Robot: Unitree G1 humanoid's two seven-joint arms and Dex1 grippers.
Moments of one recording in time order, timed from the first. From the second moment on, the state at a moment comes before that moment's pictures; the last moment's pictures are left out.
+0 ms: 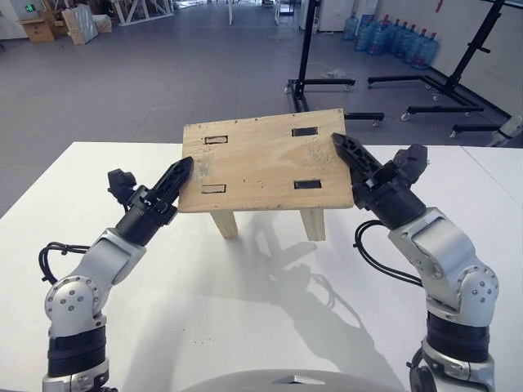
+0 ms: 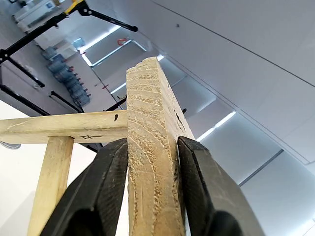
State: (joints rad) left arm -0.10 0.35 0.29 -0.32 -1.70 0.68 -0.09; right arm -0.22 -0.27 -0.23 -0.51 1.96 0.51 -0.45
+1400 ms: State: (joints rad) left arm -0.27 0.33 0.02 -0.26 -0.35 0.02 -0.02; right arm -0.25 -0.24 0.05 -0.32 0.53 -0.04 -0.08
